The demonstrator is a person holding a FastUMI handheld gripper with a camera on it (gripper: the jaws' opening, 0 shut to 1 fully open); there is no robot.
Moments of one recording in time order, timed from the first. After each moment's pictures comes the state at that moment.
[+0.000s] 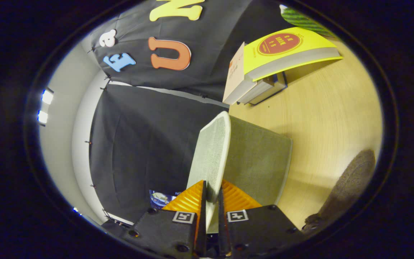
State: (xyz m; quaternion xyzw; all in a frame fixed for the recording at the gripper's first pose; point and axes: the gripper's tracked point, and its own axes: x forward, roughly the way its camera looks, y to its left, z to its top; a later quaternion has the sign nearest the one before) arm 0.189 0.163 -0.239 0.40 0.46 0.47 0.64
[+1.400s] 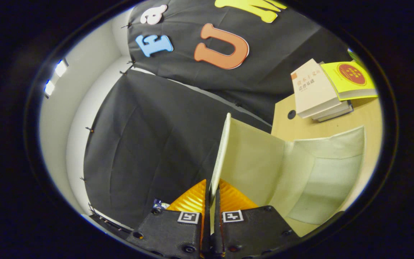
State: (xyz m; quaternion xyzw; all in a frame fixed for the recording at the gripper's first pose) arm 0.147 0.356 -0.071 0.38 0.38 0.49 0.69
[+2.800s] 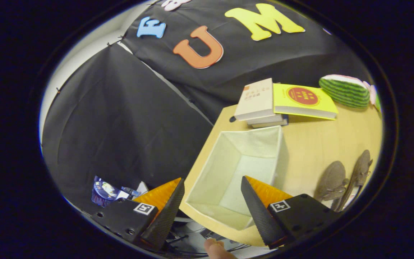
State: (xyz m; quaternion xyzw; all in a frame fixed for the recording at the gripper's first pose) arm 0.126 0.200 -0.174 0.19 0.41 0.33 0.83
